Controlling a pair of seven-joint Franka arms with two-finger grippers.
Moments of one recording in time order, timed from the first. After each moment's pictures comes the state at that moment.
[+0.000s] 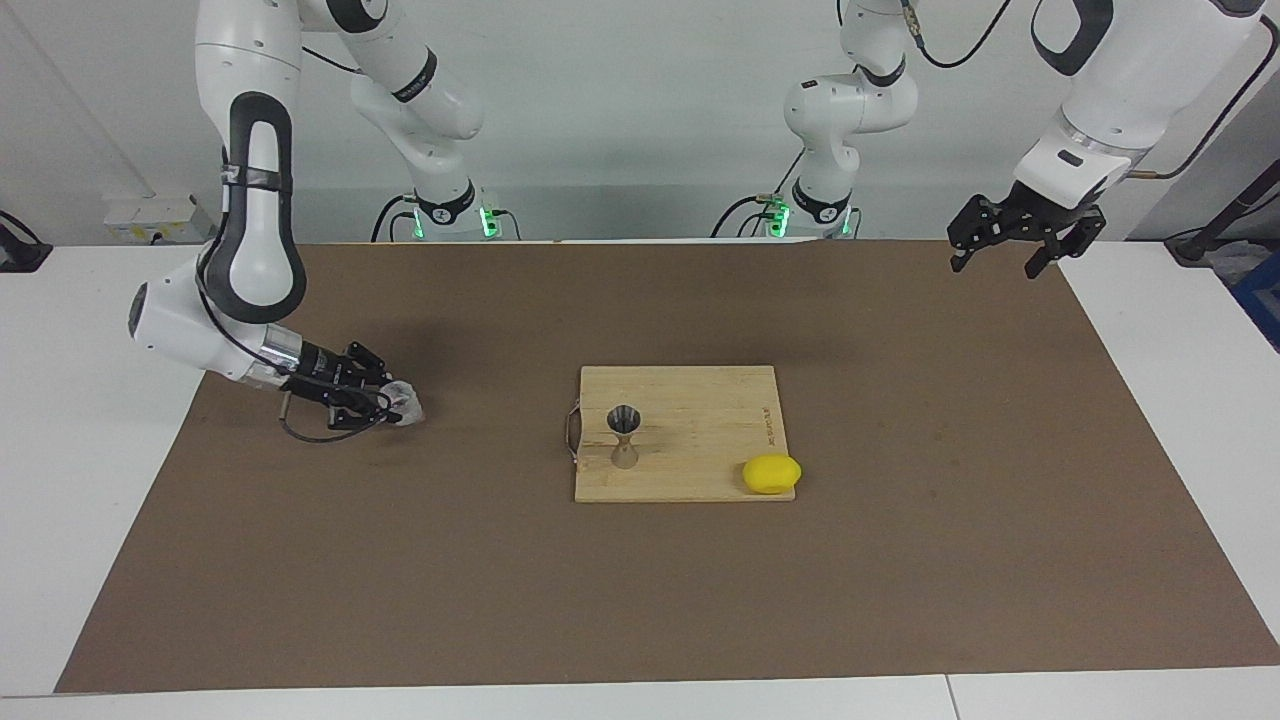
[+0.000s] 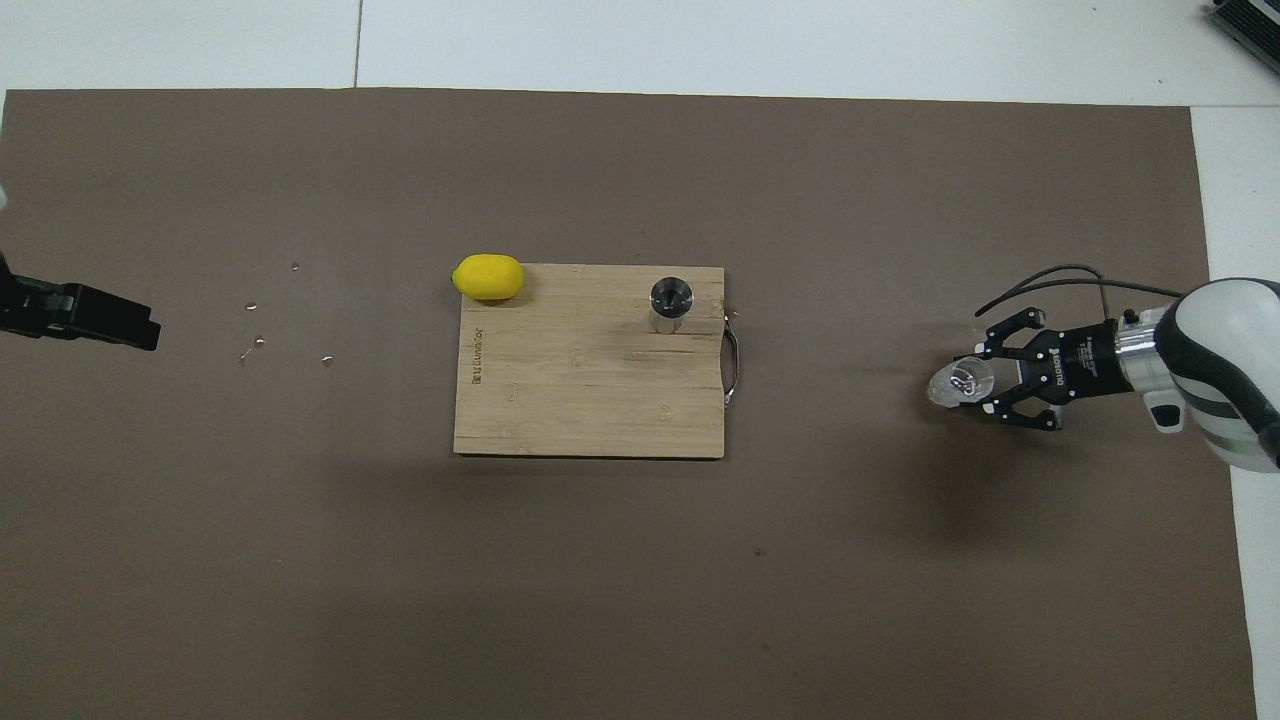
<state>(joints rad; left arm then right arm) 0.06 -0.01 -0.10 -1.58 -0.03 1.54 0.13 -0.37 0.31 0.12 -2.03 0.67 1.96 0.90</state>
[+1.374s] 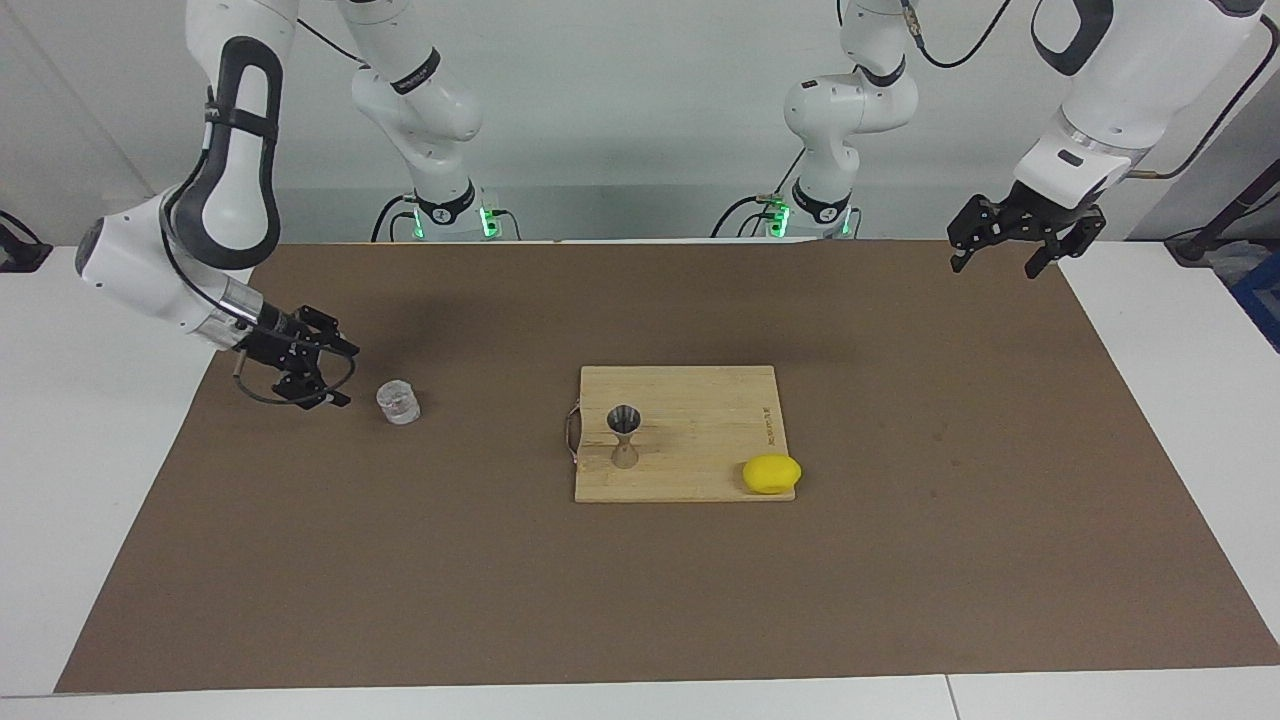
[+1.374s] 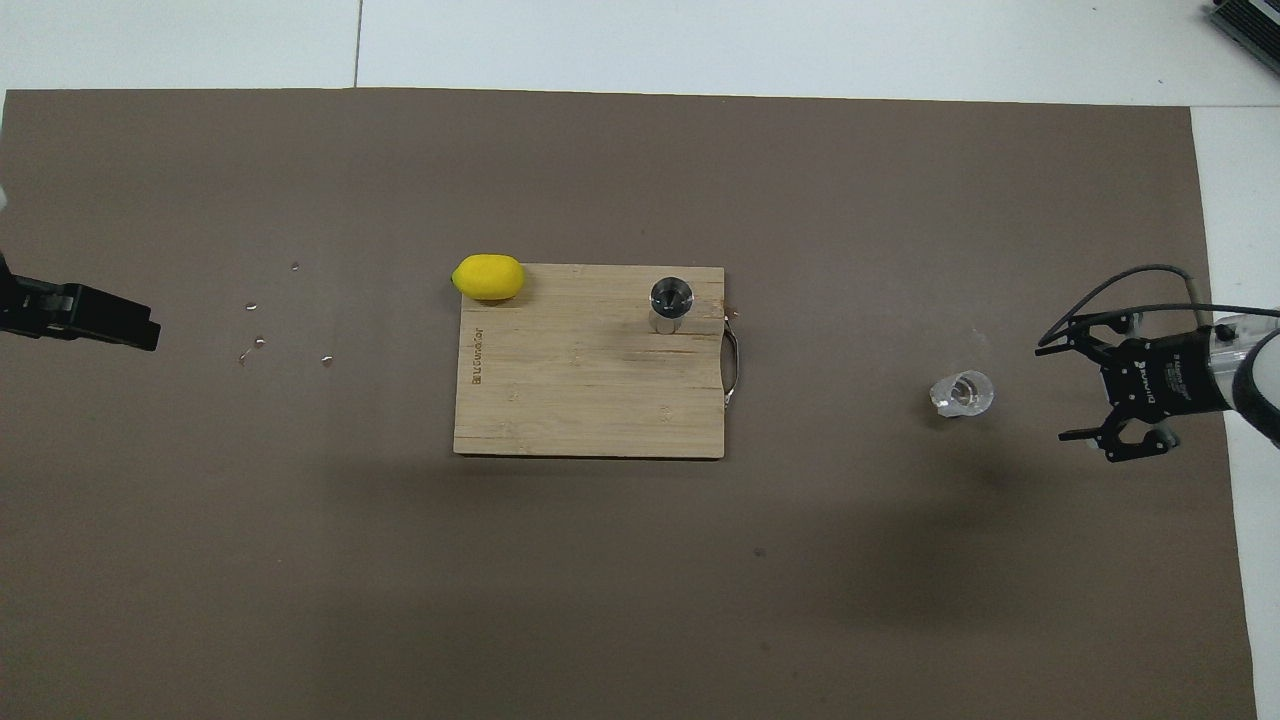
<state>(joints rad) 0.06 -0.01 -0.10 -1.58 -0.03 1.54 0.13 -0.37 0.05 0.12 -2.08 0.41 1.93 0.84</state>
